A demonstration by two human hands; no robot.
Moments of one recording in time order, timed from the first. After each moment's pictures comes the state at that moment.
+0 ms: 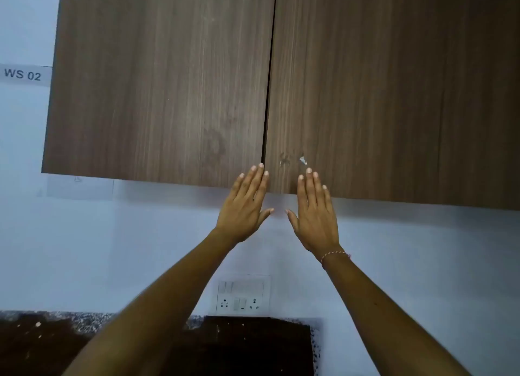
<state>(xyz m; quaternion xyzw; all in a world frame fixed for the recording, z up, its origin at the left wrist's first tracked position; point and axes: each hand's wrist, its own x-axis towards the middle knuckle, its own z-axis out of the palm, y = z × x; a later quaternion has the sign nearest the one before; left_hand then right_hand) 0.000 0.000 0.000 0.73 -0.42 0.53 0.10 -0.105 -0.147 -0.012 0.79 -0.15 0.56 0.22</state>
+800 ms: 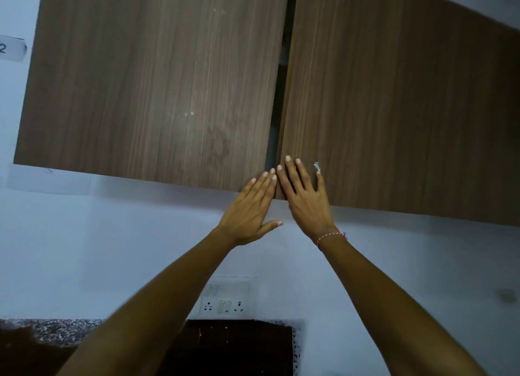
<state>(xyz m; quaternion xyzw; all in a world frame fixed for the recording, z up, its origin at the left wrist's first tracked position) 0.021 -0.006 0.007 0.68 -0.54 0.47 0.14 -0.094 -0.125 0.036 0.76 -0.13 0.50 0.39</state>
